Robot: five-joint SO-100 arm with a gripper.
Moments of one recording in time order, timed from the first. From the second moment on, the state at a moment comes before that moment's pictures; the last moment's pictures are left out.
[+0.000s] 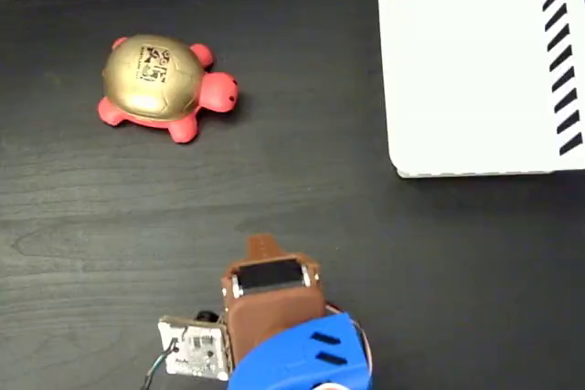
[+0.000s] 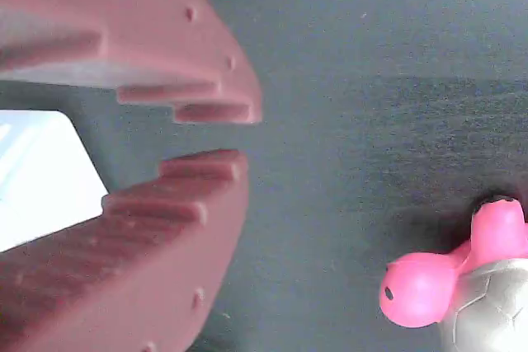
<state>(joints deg) -3.6 186.2 167.8 70.8 0.7</state>
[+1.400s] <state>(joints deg) -5.0 174.6 165.1 64.1 6.6</state>
